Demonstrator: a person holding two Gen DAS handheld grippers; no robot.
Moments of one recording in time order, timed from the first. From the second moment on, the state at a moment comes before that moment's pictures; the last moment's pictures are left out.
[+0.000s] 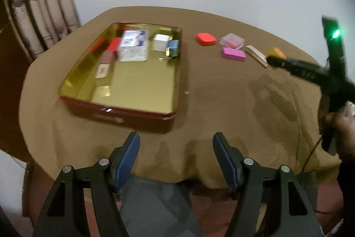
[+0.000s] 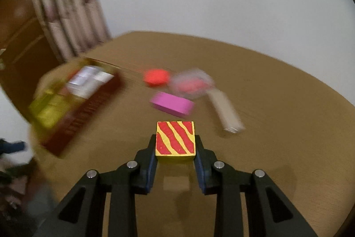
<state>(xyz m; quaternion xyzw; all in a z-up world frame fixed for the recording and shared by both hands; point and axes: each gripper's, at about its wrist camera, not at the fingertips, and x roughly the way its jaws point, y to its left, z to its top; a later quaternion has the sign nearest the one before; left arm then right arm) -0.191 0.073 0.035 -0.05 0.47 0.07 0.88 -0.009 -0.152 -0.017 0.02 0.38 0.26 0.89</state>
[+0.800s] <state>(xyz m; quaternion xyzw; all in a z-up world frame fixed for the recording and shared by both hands) -0.232 0.142 0.041 -0.05 0.45 0.12 0.89 0.027 0.133 -0.022 -0.17 0.45 0.42 0.77</state>
